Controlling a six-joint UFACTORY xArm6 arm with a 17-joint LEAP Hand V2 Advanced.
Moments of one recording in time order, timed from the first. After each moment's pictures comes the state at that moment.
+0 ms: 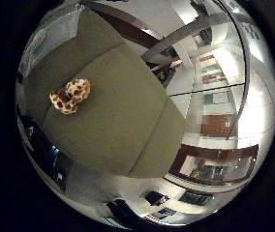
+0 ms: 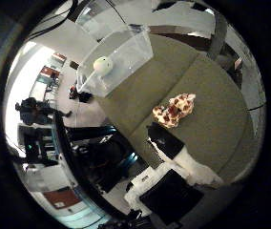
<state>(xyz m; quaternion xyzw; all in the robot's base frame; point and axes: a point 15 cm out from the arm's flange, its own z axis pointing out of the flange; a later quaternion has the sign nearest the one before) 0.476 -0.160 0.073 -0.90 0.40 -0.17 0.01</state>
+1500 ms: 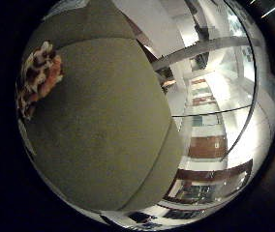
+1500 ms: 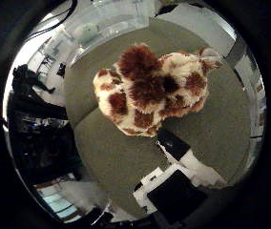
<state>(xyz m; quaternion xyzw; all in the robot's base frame) 0.530 -0.169 -0.091 -0.93 0.28 -0.25 0.01</state>
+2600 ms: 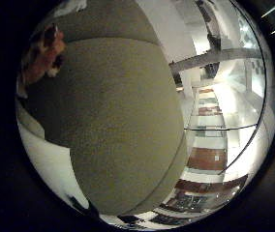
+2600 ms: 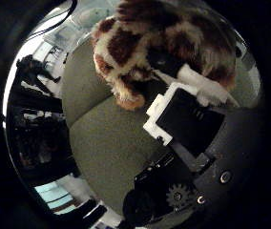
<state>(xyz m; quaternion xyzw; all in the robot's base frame) 0.522 -0.135 -0.123 -0.95 0.23 -0.22 -0.01</state>
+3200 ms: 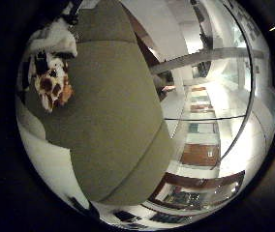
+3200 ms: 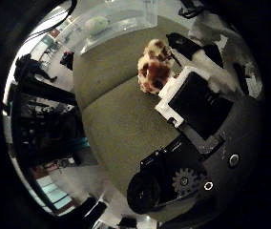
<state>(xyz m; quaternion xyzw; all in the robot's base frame) 0.506 -0.181 0.007 -0.93 0.26 -0.26 -0.01</state>
